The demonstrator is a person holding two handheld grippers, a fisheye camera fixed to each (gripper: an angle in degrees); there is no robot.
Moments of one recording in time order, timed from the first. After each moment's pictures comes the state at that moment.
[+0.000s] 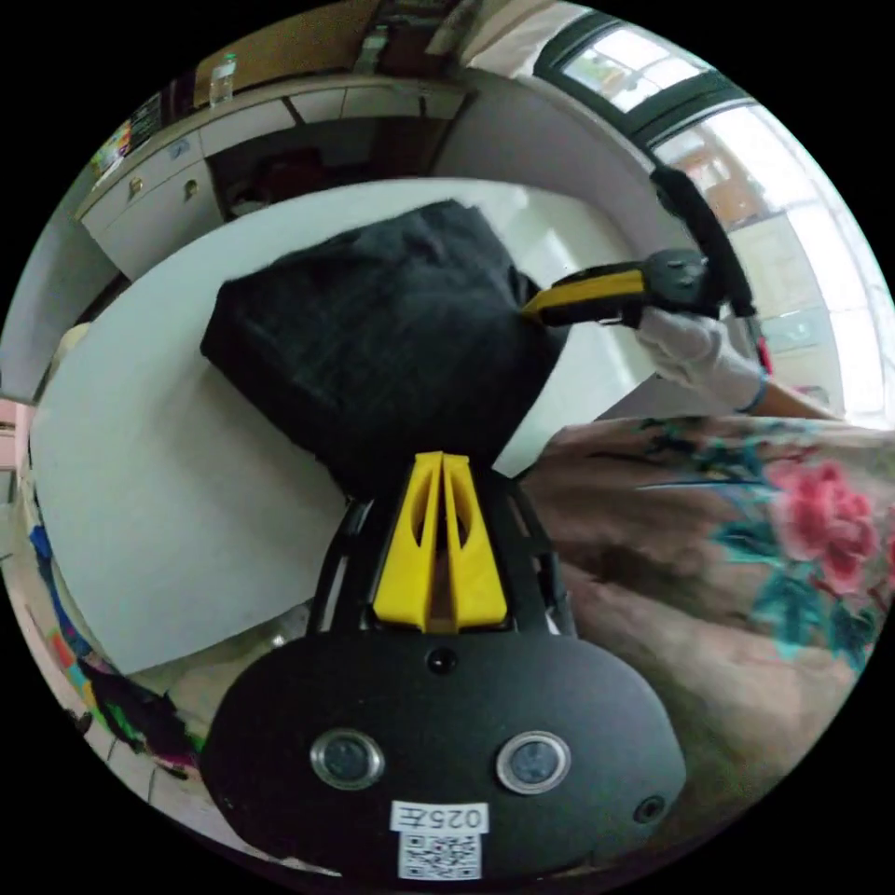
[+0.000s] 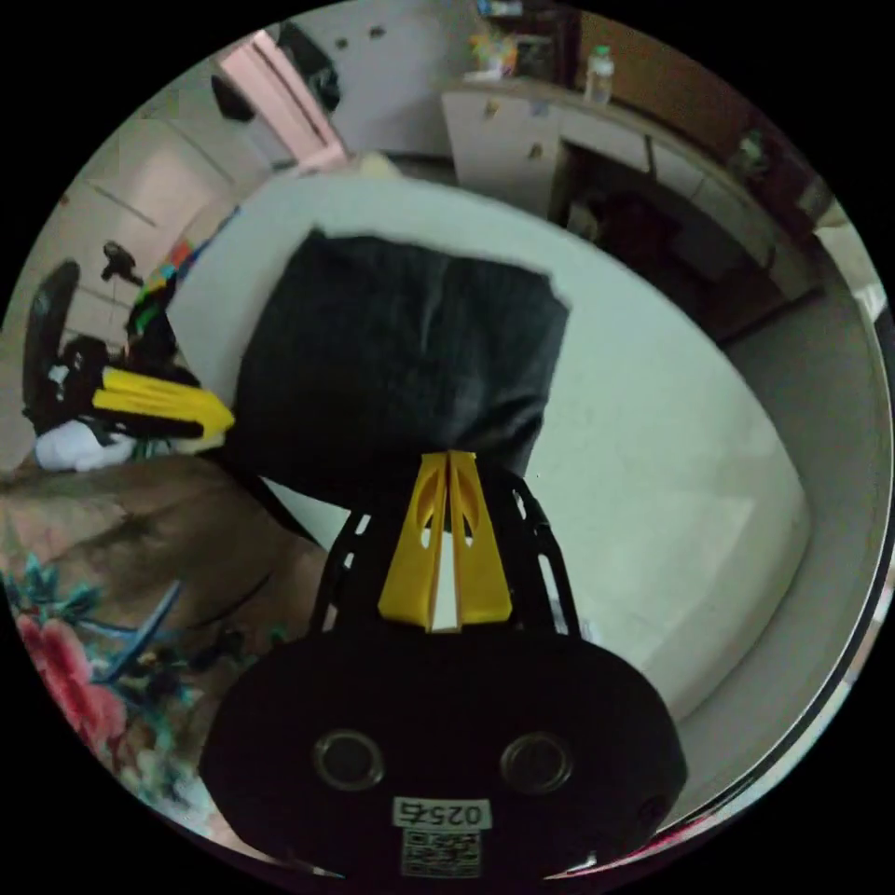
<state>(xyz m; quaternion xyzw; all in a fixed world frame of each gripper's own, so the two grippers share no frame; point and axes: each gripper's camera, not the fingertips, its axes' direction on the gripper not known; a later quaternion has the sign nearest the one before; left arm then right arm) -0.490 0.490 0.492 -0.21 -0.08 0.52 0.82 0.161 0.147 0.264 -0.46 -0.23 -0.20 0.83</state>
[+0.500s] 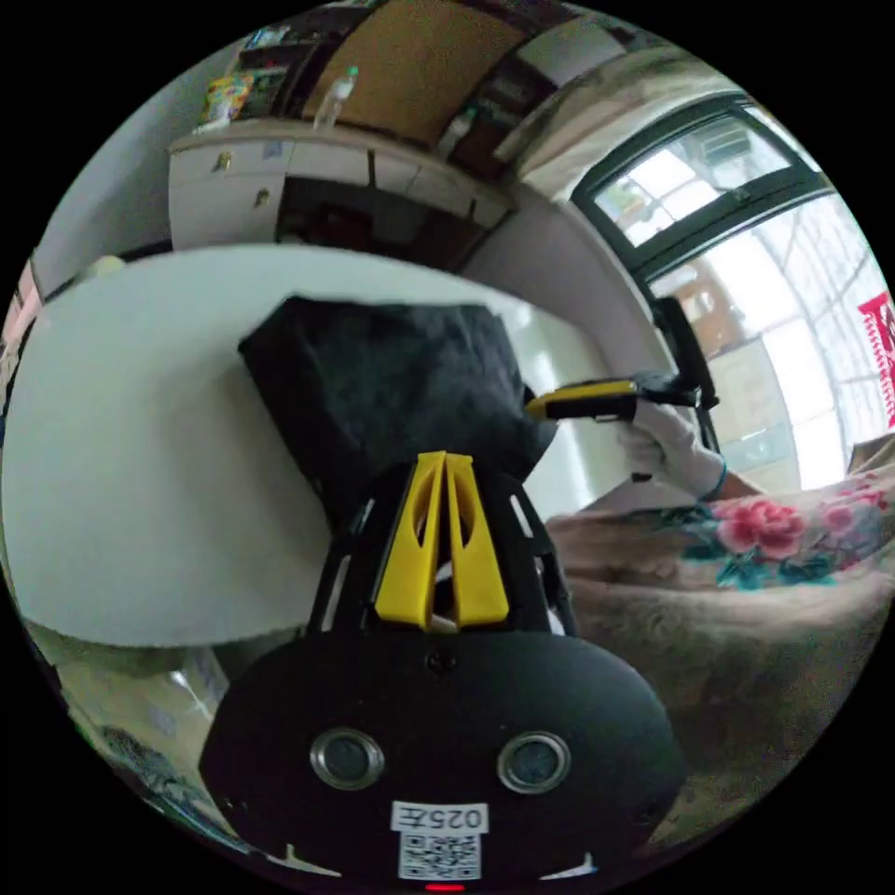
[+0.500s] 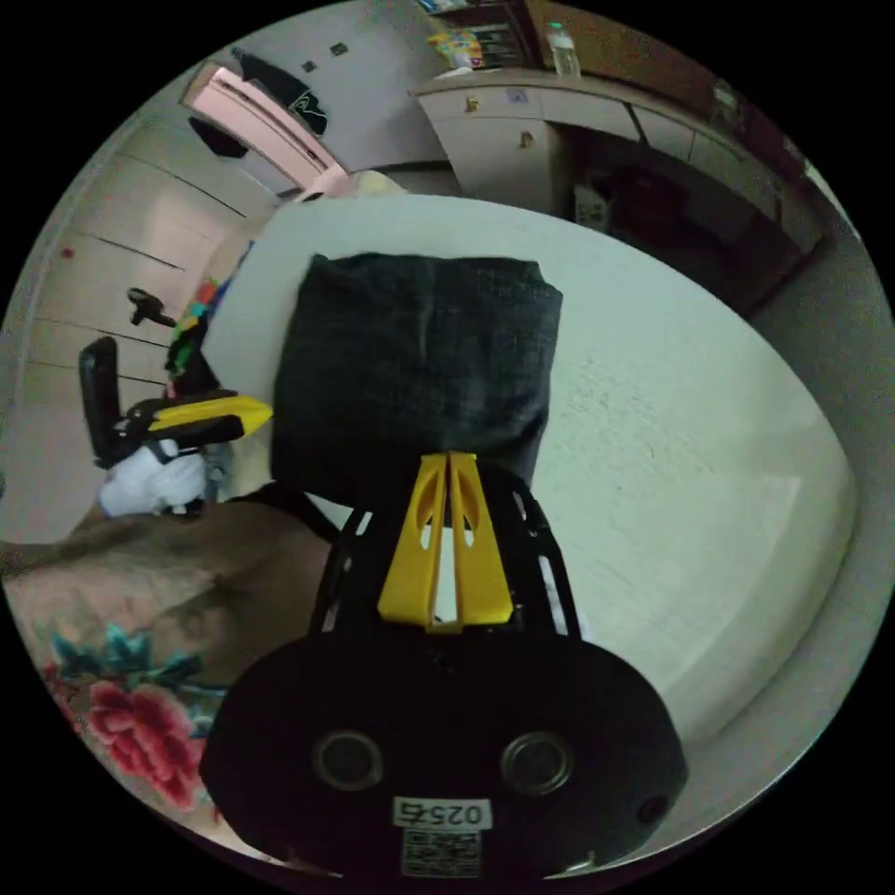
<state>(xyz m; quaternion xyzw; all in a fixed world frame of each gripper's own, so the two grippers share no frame) -0.527 0.453 0.400 -0.04 0.11 0.41 0.91 0.226 0.090 0.265 -0.48 -0.34 -0.08 0.80</state>
